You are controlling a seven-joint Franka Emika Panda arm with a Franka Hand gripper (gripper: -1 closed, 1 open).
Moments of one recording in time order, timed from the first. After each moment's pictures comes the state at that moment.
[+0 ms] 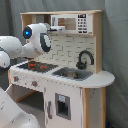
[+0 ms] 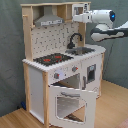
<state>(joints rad) -0.81 -0.60 0.98 -2.11 0.06 3.26 -2.00</state>
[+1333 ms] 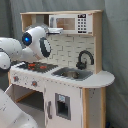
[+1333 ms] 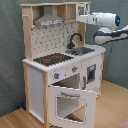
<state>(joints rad) -0.67 -0.59 0.90 -2.22 0.07 3.45 -1.98</state>
